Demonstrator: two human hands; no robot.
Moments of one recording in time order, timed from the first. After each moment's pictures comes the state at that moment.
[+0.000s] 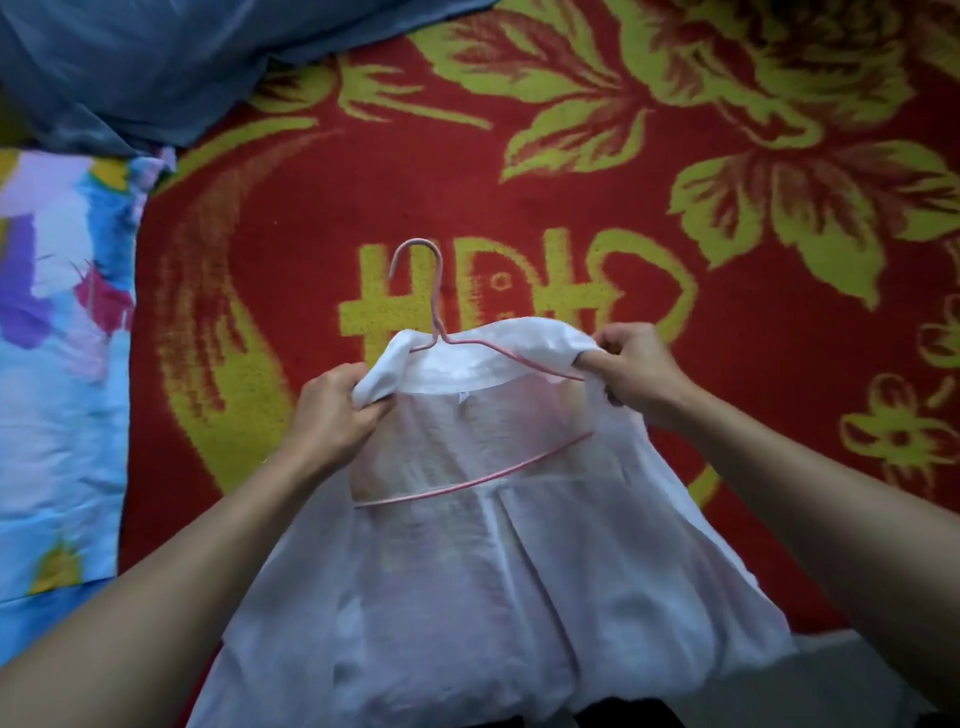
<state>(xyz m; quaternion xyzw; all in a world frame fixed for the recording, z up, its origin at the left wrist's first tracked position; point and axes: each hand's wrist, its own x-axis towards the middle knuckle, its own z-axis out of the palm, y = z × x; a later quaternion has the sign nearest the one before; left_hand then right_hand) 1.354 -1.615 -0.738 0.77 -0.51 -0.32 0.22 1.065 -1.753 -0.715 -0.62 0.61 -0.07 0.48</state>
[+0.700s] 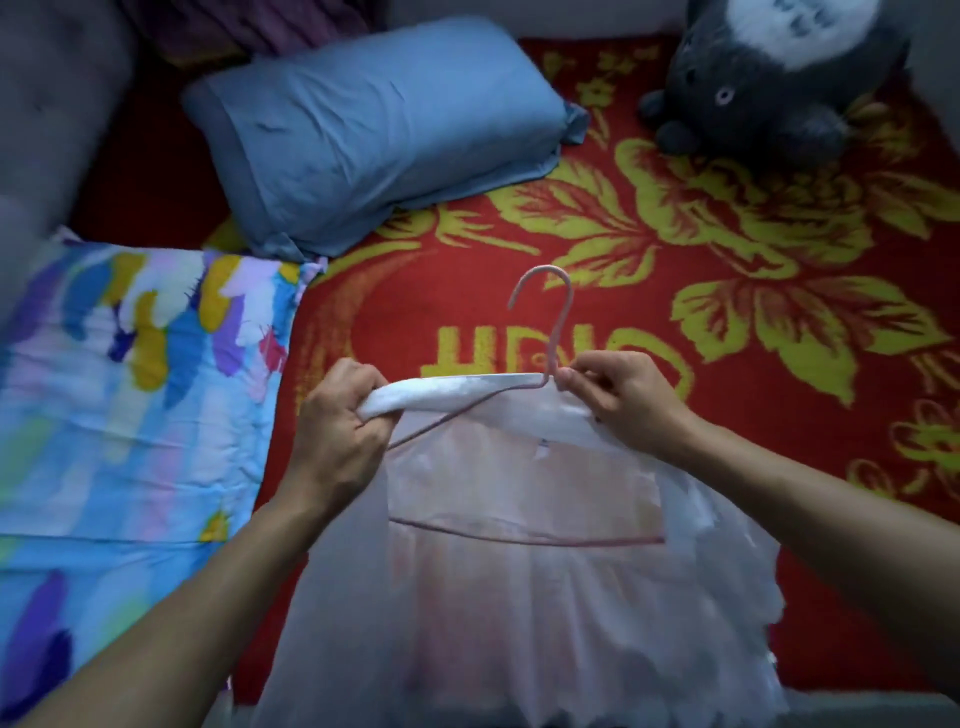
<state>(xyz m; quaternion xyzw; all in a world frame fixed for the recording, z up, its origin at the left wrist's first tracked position) 1.355 -1.556 -0.550 0.75 -0.50 -0.16 0.39 1.110 -1.712 -0.556 -0.83 0.39 -0.15 0.37</state>
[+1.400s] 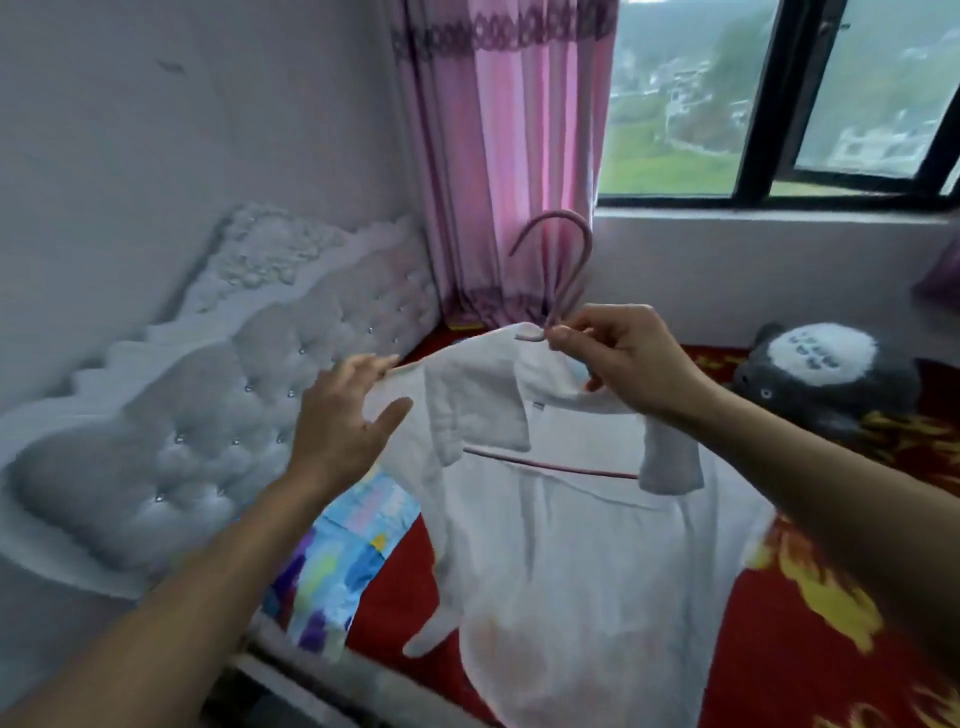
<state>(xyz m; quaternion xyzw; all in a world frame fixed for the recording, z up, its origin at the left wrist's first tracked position) 1.191 -1.354 -0.194 0.82 -0.44 0.20 0.29 0.996 -1.579 -0.138 -0.85 0.08 -0.33 0.40</state>
